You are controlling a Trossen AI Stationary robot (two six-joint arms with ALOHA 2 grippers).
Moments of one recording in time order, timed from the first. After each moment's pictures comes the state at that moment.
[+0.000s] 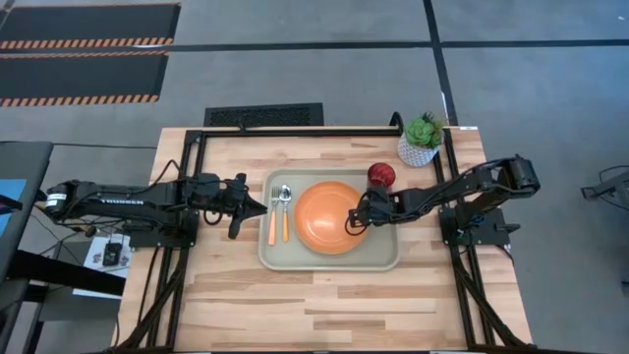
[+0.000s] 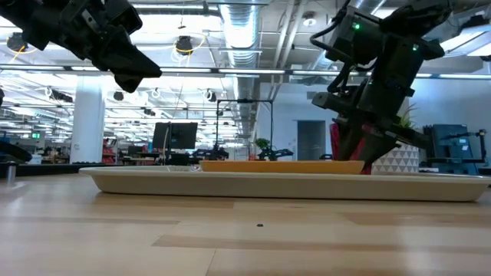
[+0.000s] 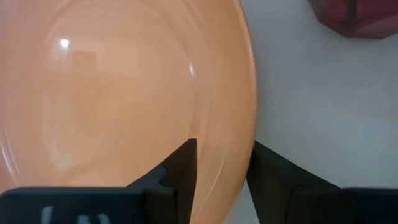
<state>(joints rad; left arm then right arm) 0.11 0.75 0.39 -0.01 0.14 -0.13 0.04 1.52 0.73 -0.35 0.27 1.38</state>
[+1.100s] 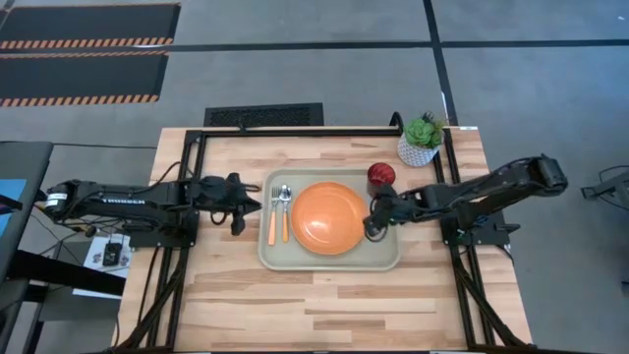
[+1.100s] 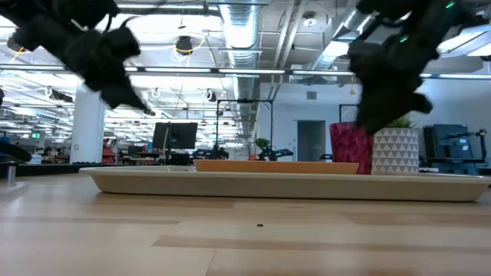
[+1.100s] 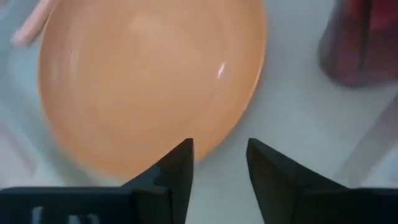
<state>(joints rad) 0.12 0.77 0.39 -0.18 -0.02 -0.17 0.11 1.25 0.73 -0.51 0.28 1.04</state>
